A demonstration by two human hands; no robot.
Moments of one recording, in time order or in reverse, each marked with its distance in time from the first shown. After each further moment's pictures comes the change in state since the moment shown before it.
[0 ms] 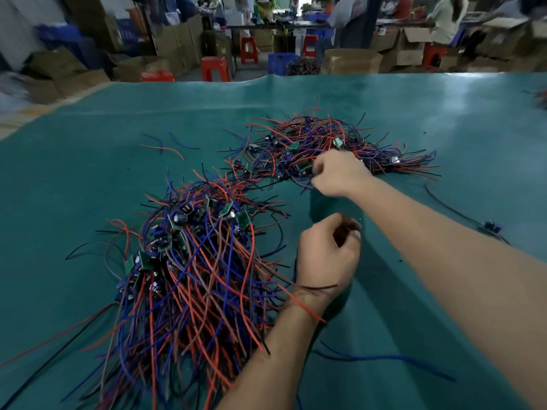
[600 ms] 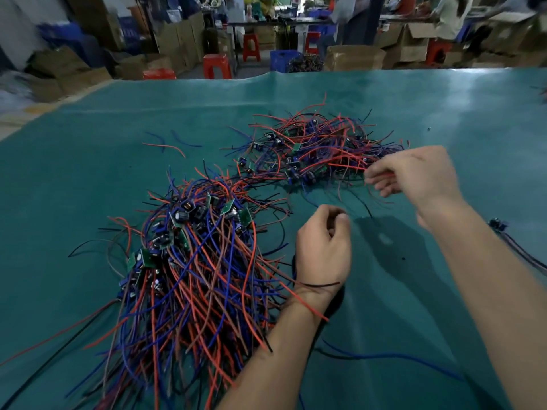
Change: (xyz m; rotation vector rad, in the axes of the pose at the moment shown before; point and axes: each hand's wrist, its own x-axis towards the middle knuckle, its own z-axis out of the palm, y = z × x) left_hand 0.004 -0.003 0.003 -0.082 0.172 -0.051; right_hand -0.051 0.071 -0.022 0.941 0.306 0.051
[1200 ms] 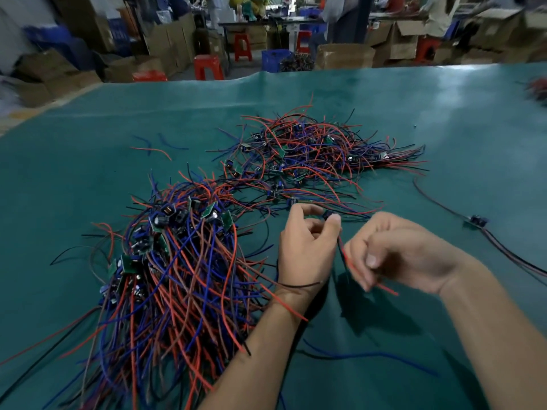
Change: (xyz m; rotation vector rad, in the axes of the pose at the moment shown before) left_hand -0.002 0.001 -0.001 -0.077 -0.068 -0.083; right_hand -0.076 0.017 -0.022 0.290 -1.004 0.131
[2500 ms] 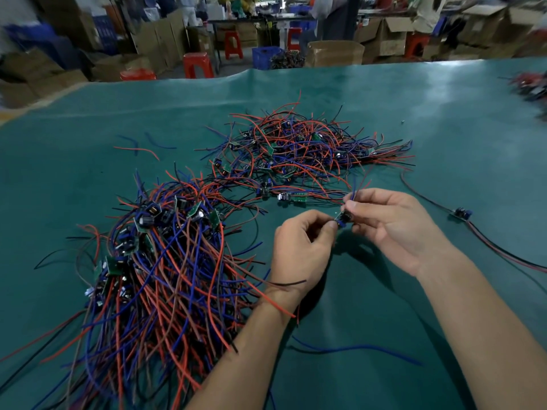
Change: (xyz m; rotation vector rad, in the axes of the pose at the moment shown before) left_hand -0.003 0.000 0.001 0.114 -0.115 0.141; right_hand 0.010 0.017 -0.022 0.223 0.742 -0.124
